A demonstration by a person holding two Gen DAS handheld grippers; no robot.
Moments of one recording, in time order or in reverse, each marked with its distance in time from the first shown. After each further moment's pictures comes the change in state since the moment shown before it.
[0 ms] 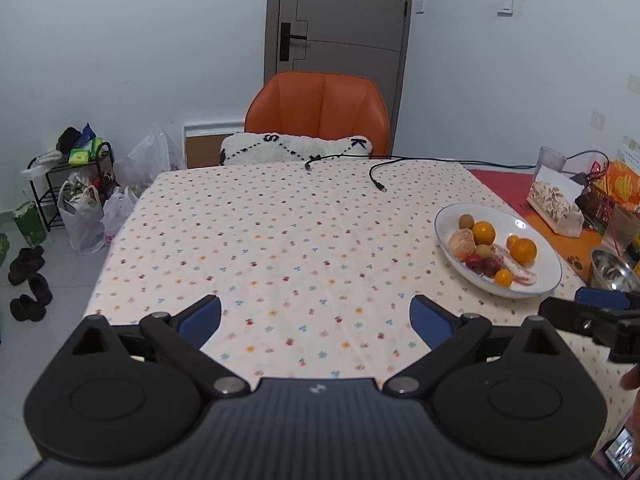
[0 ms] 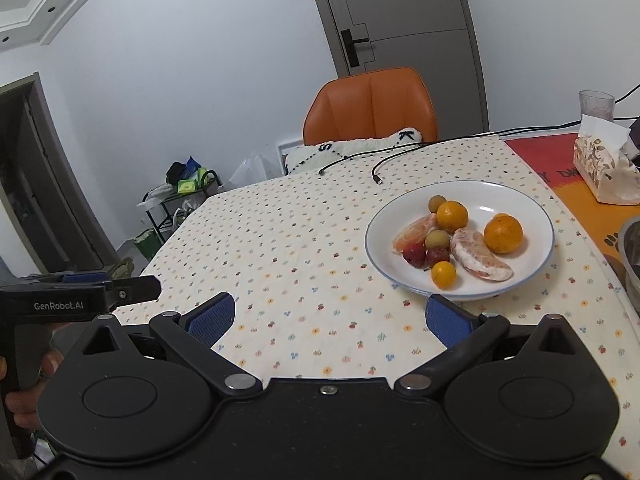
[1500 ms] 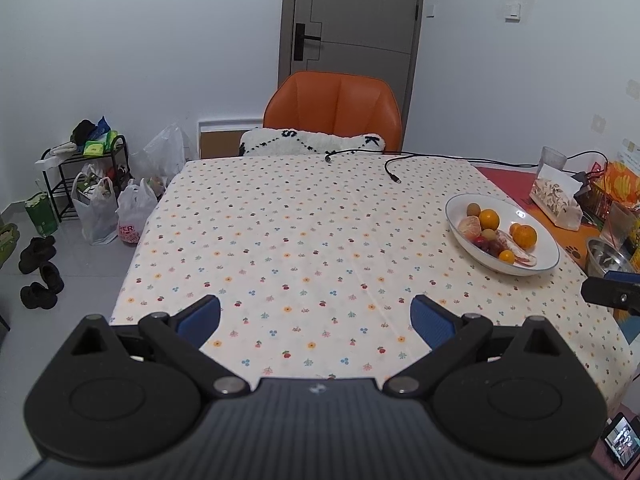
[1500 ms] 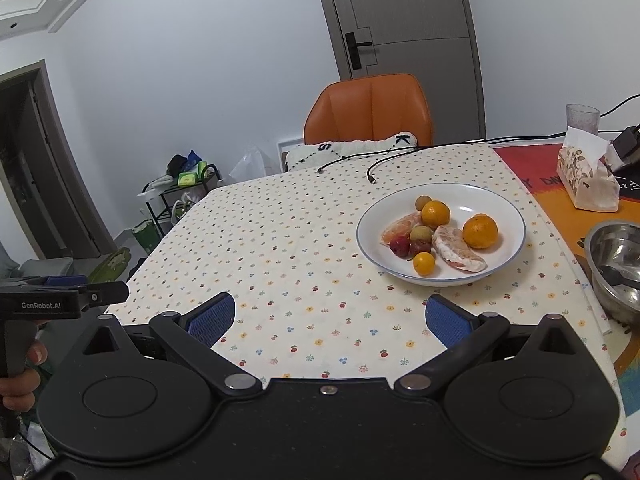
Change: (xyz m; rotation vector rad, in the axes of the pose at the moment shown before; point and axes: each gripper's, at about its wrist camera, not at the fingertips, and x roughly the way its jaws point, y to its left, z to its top) left arm -0.040 0.027 -0.023 -0.026 0.000 0.014; right arm -0.038 0.001 -0.007 -0.040 0.001 -0.016
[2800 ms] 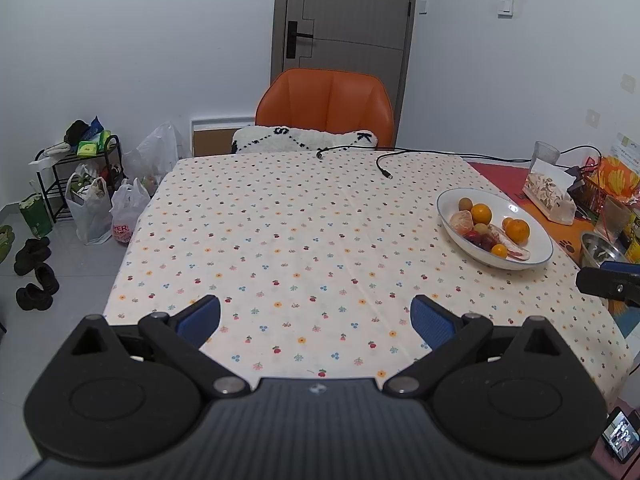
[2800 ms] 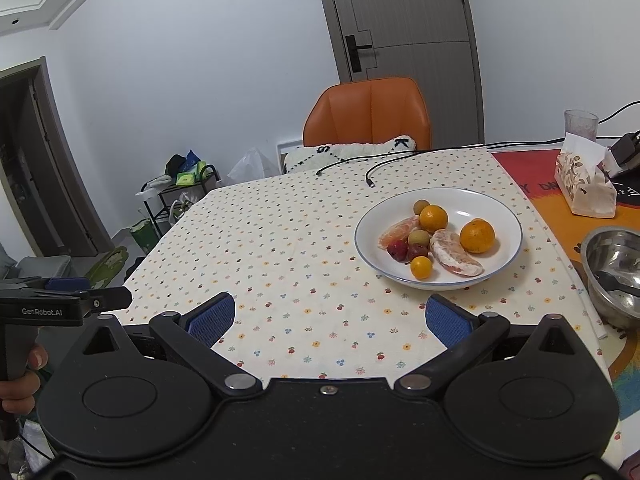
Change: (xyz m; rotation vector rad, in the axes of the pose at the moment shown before) left arm 0.001 -0.007 -0.003 0.012 0.004 -0.017; right arm -0.002 0.000 0.003 -0.009 -0.004 -0.007
